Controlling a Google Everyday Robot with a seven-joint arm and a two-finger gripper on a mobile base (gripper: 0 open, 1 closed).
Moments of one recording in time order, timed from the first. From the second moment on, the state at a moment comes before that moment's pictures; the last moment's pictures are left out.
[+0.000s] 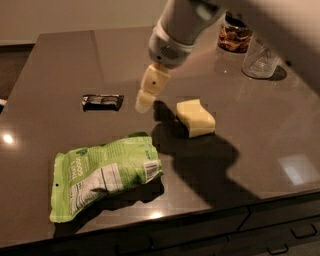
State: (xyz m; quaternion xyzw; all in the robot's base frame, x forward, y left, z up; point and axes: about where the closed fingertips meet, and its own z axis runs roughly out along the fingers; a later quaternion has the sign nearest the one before) arm 0.572 0.002 0.939 -0.61 0.75 0.09 0.22
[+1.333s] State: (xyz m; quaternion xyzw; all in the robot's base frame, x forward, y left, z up) arm 0.632 0.130 0.873 -0.62 0.76 0.11 0.19
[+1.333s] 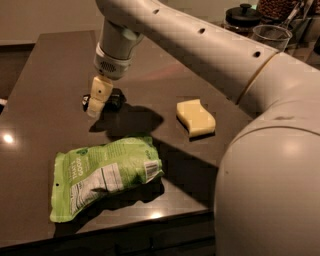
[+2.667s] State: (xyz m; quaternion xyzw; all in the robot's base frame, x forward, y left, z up) arm 0.640 0.162 0.851 -0.65 0.74 0.13 0.14
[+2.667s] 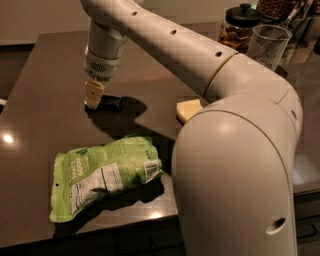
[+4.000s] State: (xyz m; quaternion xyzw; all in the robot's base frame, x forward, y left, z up) arm 0.680 -0.054 0.904 -0.52 0.83 0.09 0.19
